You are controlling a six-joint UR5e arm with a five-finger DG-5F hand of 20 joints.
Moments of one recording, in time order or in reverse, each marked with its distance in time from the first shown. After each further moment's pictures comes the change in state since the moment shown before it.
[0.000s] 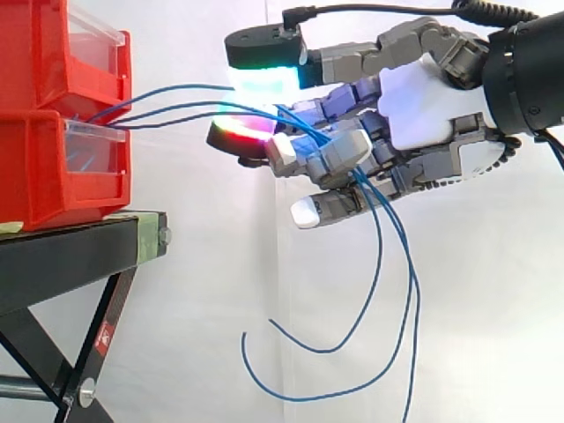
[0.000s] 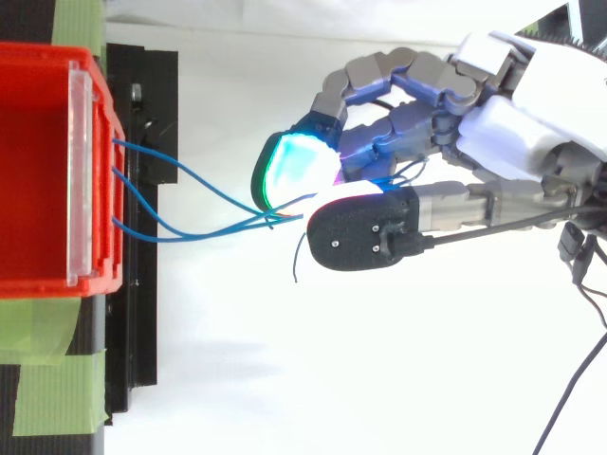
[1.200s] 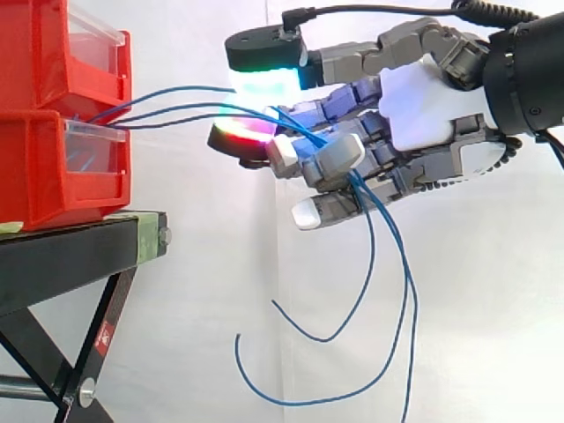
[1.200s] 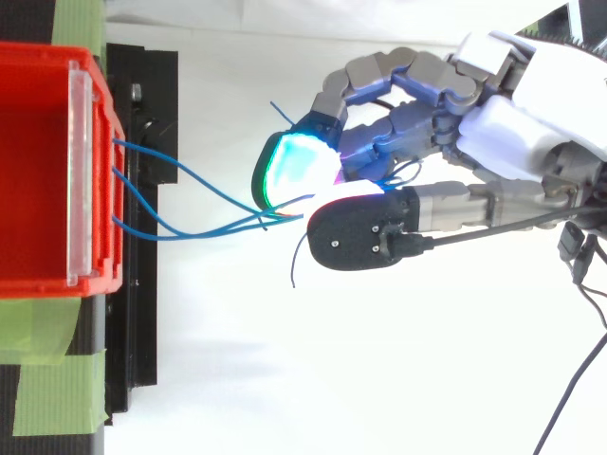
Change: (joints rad) arm 0.000 0.000 0.000 -0.005 0.000 0.000
